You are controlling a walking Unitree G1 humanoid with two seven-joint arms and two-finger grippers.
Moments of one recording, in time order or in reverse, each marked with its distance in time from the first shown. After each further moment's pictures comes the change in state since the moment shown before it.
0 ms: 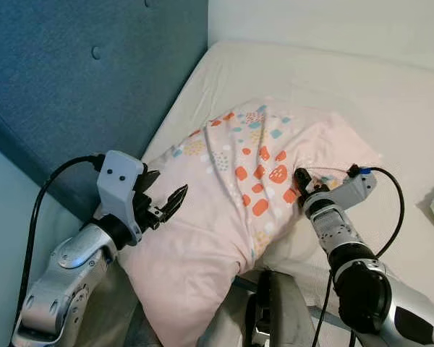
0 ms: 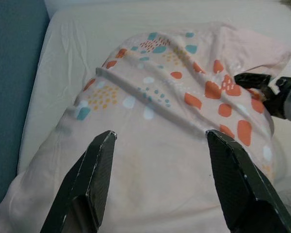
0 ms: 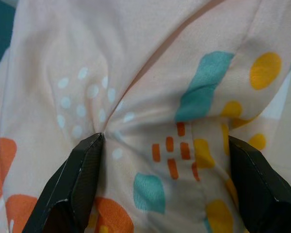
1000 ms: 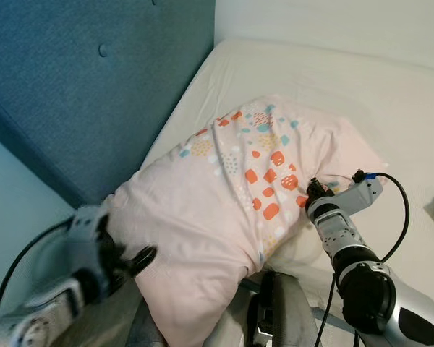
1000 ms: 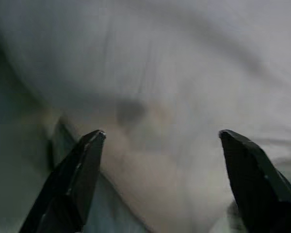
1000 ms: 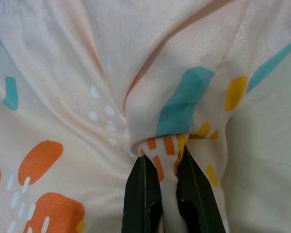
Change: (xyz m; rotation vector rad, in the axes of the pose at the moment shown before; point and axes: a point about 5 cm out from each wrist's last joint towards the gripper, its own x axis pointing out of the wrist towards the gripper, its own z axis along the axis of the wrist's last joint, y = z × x) left arm -0.089 0.037 -0.098 -0.786 0.485 0.255; right arm -0.002 -0.013 0.004 0.025 -0.020 -0.056
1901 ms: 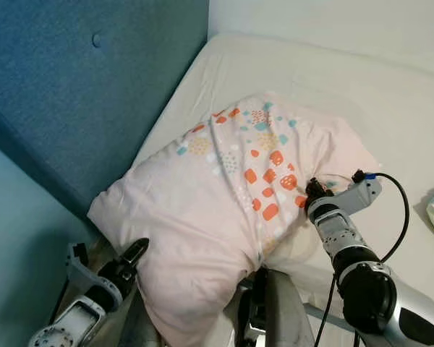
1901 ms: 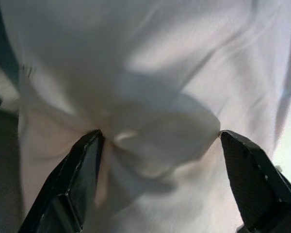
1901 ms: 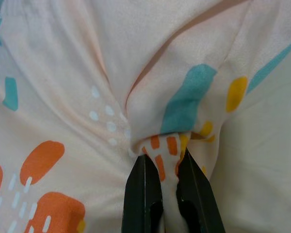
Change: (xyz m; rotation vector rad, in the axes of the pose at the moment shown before) left arm 0.060 0.004 -0.035 -0.628 -0.285 -0.088; right arm 0.000 0.000 0.001 0.015 0.003 0.020
